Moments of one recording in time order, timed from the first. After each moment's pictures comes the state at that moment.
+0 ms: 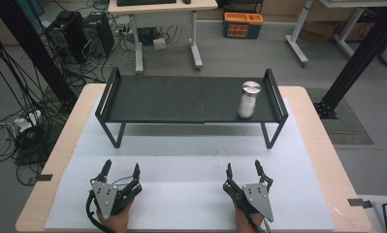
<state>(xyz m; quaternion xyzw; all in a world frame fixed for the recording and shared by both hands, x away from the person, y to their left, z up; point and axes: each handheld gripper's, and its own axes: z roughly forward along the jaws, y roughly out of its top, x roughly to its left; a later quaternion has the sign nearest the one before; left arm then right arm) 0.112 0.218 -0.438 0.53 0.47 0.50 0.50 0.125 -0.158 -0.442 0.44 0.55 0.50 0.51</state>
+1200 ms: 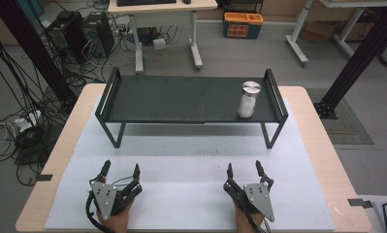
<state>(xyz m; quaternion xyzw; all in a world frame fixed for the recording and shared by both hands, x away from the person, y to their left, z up) 0.111 0.217 -0.439 0.53 0.46 0.50 0.50 0.125 -0.157 -0.441 0.45 0.54 0.50 0.51</state>
